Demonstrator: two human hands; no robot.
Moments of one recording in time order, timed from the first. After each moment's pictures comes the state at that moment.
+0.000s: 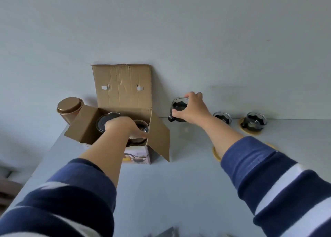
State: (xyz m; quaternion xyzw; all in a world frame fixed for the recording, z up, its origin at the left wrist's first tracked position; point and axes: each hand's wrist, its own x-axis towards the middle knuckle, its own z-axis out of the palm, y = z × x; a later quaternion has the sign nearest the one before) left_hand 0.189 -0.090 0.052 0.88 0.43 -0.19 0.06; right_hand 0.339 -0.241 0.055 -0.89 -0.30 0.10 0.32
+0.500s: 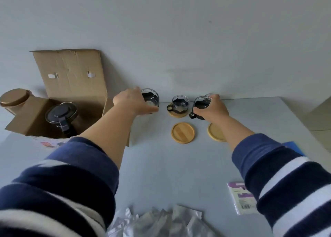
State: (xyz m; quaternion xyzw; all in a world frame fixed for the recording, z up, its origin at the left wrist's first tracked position) left_hand 0.279 -0.225 0.074 0.94 0.34 -0.03 0.07; right_hand 0.414 -0.429 0.015 -0.93 -0.10 0.10 0.34
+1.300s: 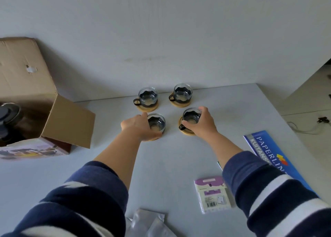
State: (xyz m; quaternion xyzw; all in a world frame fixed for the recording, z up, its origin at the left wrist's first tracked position) left_hand 0.341 -0.342 -0.030 0.95 0.27 -0.15 0.08; right_hand 0.448 -0.528 -0.067 -0.92 -0.08 0.14 0.35
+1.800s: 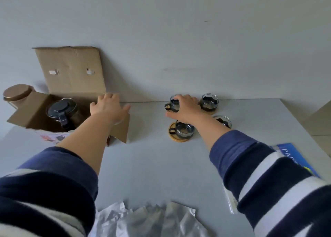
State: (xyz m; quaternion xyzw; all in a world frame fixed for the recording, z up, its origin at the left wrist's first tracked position) left_hand 0.245 -0.206 0.040 0.93 0.37 0.00 0.05; right_hand 0.391 -0.395 0.019 -0.93 -0.31 0.14 0.17
